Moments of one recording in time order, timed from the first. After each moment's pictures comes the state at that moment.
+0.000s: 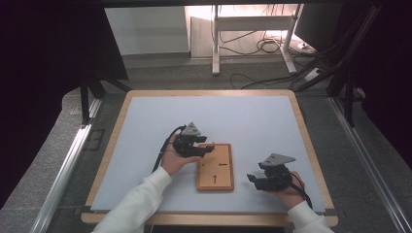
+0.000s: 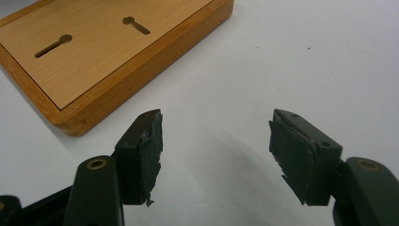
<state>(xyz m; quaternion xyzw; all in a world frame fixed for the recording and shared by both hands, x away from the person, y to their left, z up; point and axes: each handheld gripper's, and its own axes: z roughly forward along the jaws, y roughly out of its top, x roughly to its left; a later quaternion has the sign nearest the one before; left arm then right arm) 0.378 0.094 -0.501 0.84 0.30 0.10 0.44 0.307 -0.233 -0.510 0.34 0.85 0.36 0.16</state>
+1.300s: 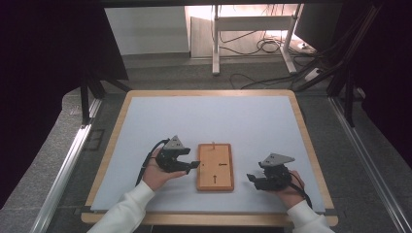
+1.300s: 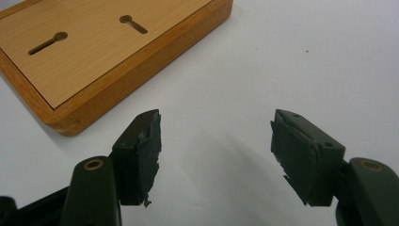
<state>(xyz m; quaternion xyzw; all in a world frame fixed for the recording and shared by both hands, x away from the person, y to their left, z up) 0.339 0.124 -0.505 0.85 0.31 0.09 0.42 0.308 -0.232 -0.511 0.34 0.86 0.36 0.17</state>
